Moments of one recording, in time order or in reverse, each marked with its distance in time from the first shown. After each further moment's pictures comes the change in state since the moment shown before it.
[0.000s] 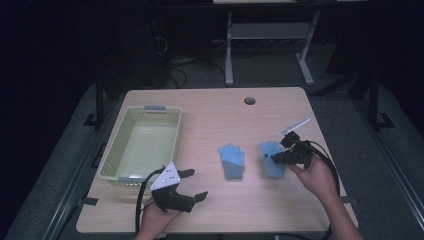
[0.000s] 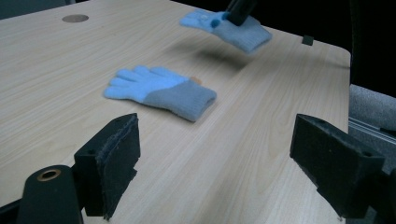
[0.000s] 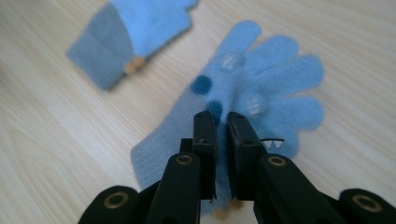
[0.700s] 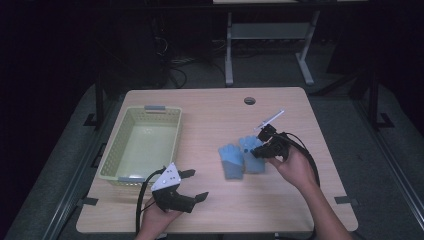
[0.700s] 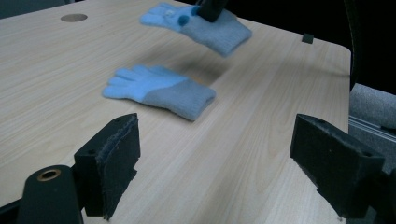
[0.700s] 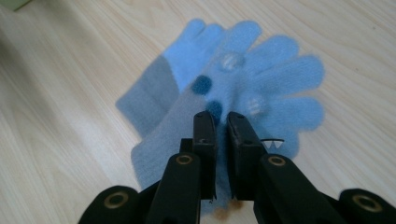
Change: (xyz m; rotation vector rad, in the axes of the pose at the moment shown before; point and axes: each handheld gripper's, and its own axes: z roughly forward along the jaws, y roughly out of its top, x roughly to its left) left arm -0.001 0.000 0.001 0.011 0.000 0.006; right arm 0.035 0.048 0.015 0.000 0.039 -0.103
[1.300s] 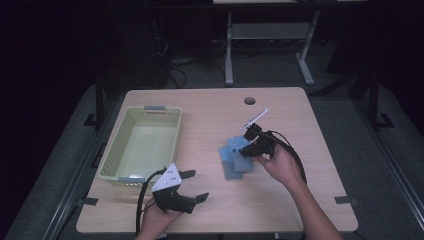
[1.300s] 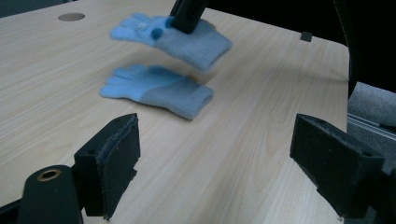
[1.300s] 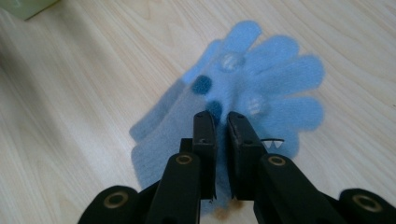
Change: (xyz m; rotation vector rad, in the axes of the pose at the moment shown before) left arm -0.001 0.000 0.000 0.004 -0.003 0.009; right arm 0.013 0.023 0.023 0.015 0.027 -0.037
